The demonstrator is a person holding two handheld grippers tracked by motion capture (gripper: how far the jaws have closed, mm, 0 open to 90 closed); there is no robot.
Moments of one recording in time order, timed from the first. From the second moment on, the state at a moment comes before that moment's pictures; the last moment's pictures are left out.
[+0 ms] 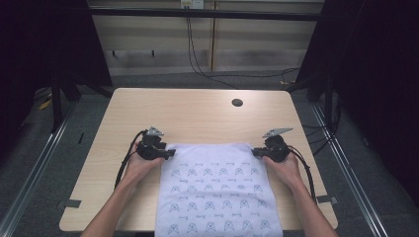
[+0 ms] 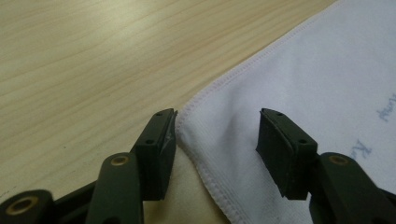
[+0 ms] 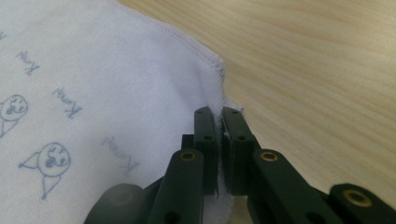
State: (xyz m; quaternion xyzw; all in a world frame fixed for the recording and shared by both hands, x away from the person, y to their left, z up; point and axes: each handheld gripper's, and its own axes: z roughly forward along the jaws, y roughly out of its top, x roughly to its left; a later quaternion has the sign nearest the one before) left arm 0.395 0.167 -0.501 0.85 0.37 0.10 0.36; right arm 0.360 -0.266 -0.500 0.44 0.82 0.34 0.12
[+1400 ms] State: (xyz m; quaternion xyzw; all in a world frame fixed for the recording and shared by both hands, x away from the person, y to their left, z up) left arm 0.375 0.188 -0.329 0.76 0.29 0.15 0.56; right arm 0.352 -0.296 -0.306 0.37 0.75 0.51 0.20
